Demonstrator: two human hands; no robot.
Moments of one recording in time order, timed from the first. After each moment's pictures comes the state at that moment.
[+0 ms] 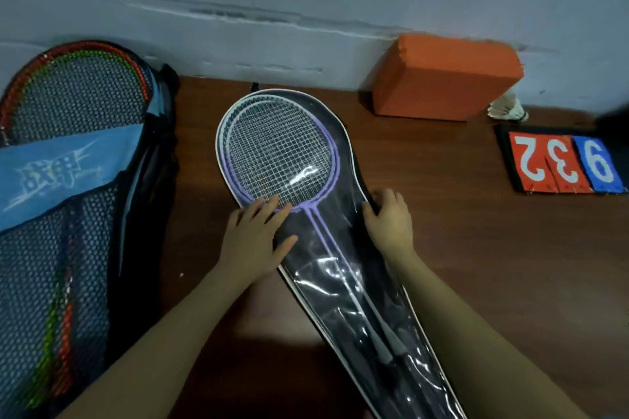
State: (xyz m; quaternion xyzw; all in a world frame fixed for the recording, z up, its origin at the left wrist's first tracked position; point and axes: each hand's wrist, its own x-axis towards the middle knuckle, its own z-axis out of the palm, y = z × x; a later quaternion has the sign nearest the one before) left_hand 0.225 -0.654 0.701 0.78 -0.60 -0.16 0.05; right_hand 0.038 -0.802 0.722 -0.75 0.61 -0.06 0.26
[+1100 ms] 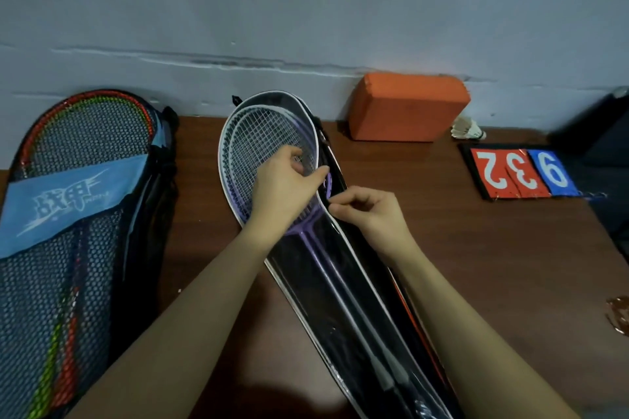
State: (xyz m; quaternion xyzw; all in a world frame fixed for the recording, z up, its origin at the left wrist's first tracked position) left_hand 0.196 -0.725 0.831 0.79 -0.39 -0.20 0.43; right_hand 0.042 -0.763 0.826 -0.63 0.40 -0.25 0.62
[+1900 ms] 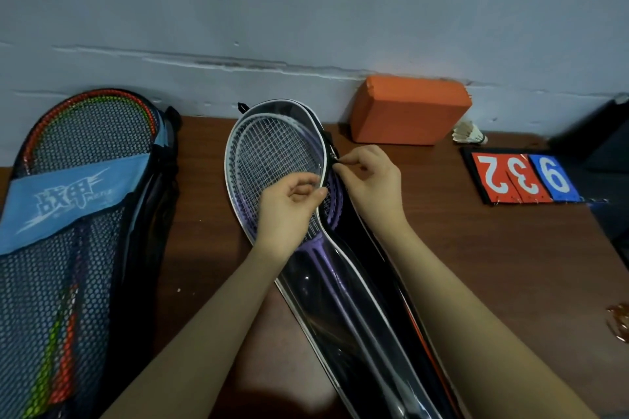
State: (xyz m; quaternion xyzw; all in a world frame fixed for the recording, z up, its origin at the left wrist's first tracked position) left_hand 0.171 -0.693 0.828 0.67 -0.30 -0.34 0.59; right_hand 0.068 -0.795 0.827 -0.79 0.40 -0.37 0.29
